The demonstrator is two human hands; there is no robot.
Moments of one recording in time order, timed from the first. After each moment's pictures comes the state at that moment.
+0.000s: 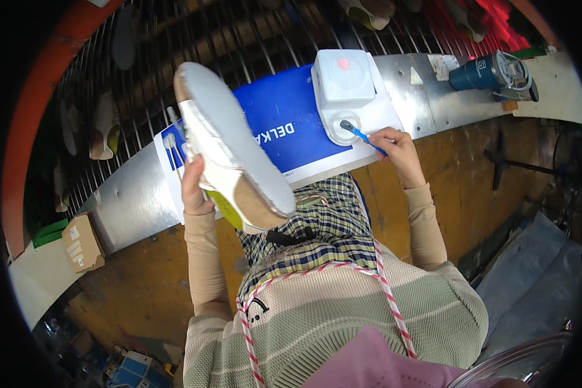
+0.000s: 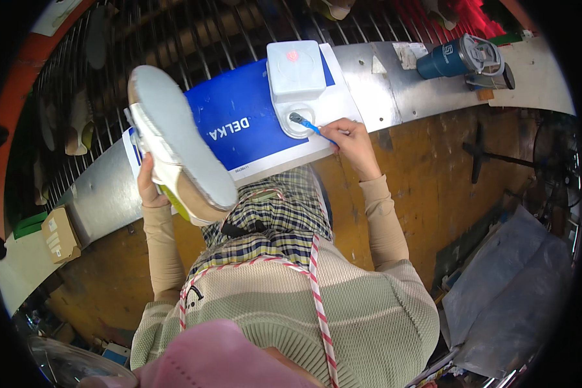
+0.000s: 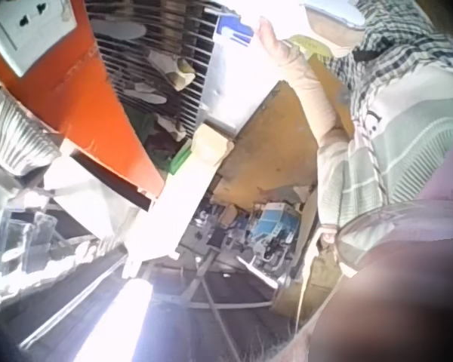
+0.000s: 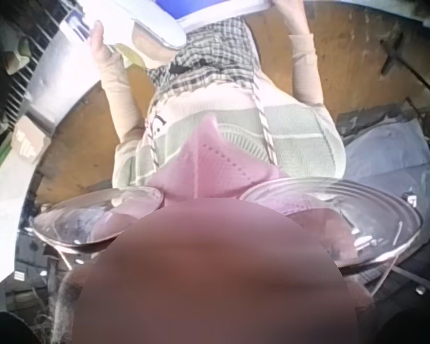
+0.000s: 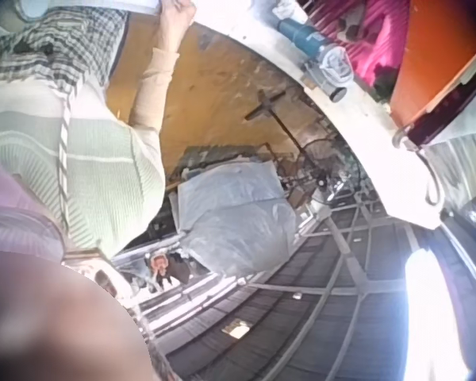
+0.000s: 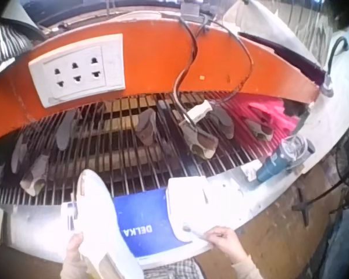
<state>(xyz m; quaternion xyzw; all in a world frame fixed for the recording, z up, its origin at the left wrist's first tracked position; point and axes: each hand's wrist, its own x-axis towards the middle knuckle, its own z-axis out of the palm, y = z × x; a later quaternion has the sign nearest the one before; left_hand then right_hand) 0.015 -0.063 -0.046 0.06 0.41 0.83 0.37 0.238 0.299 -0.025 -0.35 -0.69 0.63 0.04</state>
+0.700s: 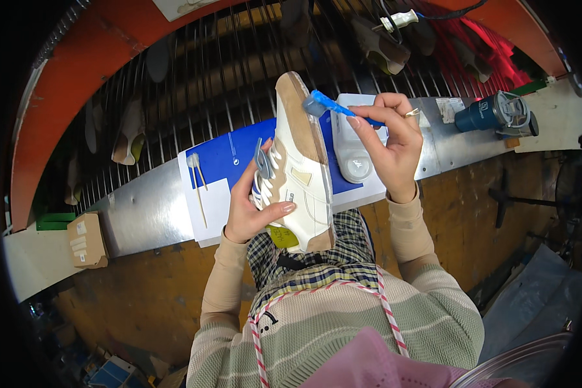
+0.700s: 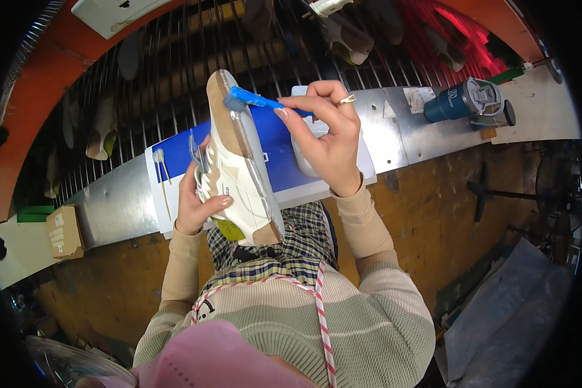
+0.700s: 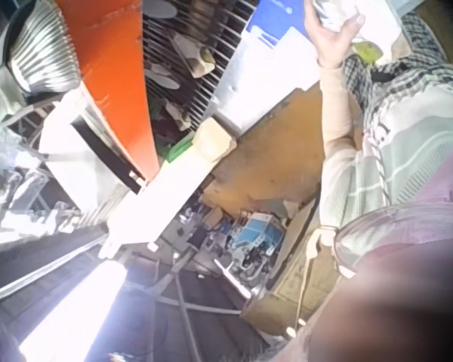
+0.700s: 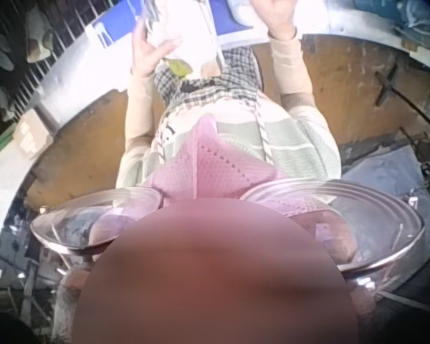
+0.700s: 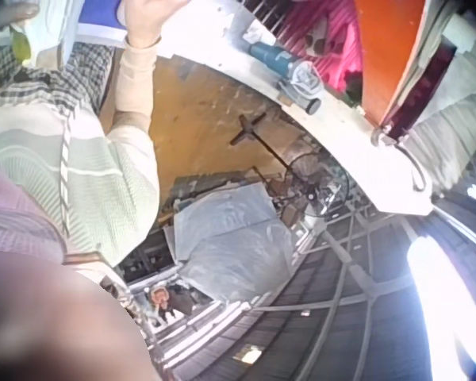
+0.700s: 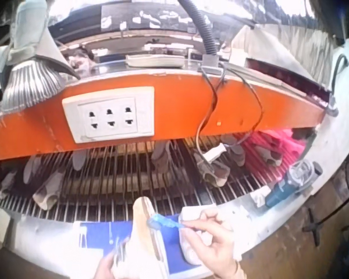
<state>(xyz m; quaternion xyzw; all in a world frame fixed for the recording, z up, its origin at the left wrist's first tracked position) 0.050 0.005 0.034 0.28 0.60 0.70 0.26 0.125 0.247 0.088 -0.03 -0.80 0.42 0.42</state>
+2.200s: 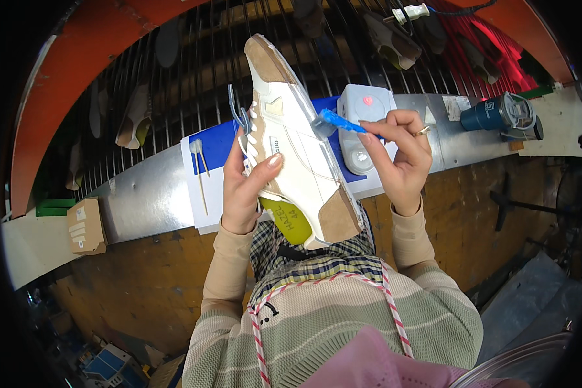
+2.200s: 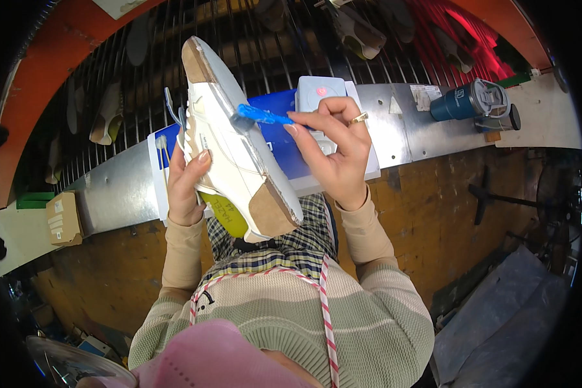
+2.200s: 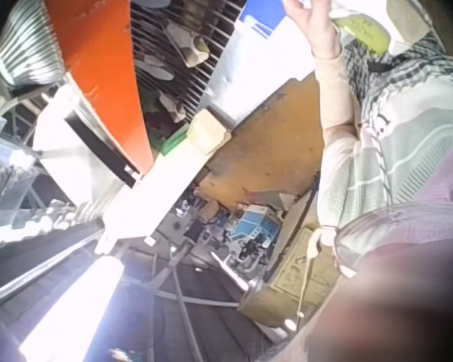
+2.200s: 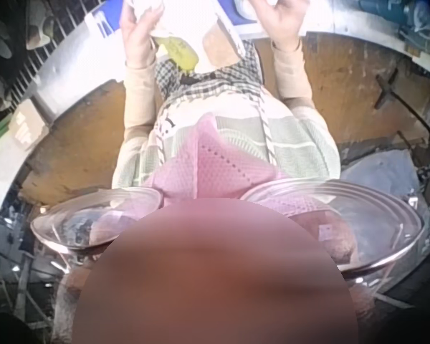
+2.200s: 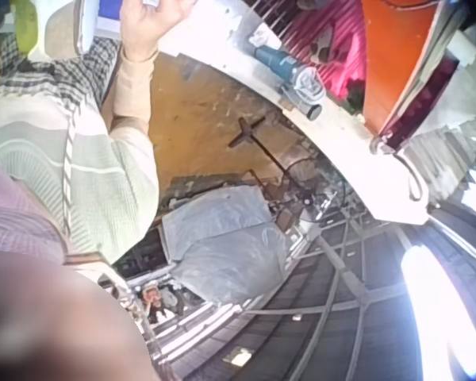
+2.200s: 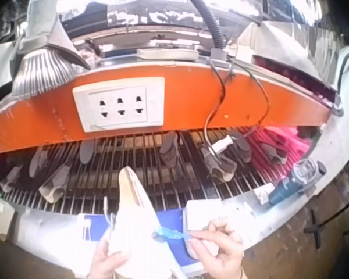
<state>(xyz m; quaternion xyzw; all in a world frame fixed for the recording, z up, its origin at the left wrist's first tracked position) 0.058 0.013 0.074 0.11 0.53 0.80 0.28 0.155 0.230 0.089 -0.03 -0.81 0.42 0.40</state>
